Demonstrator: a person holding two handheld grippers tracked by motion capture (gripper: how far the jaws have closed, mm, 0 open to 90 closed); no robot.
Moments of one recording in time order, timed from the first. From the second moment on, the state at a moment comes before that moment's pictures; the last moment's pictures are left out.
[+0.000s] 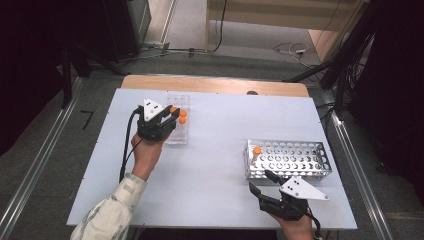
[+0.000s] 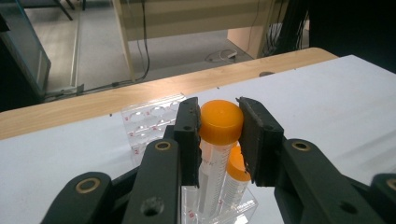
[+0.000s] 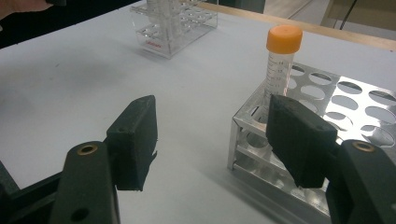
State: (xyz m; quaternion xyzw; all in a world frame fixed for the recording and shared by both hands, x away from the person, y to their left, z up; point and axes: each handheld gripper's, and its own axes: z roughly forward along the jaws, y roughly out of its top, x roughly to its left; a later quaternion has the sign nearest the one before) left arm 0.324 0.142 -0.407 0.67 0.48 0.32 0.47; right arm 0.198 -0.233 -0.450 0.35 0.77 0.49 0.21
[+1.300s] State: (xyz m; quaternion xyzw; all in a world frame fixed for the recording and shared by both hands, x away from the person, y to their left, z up) left arm 0.266 0.144 -0.431 0.66 0.48 0.28 0.50; right arm 0.199 -0.233 -0.451 0.36 0.77 0.48 0.22
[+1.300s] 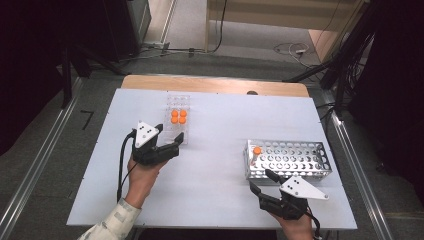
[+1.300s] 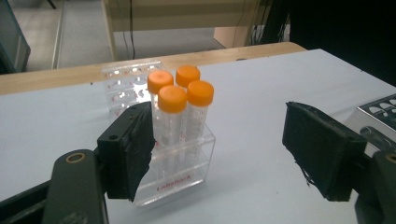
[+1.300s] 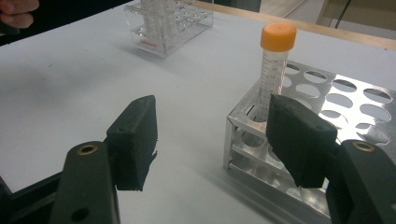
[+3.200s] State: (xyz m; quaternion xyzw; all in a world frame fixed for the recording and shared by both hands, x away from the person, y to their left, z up) left arm 0.216 0.132 -0.468 0.69 0.46 0.30 0.48; right arm 0.259 -0.217 -0.465 0.39 0.75 0.45 0.28
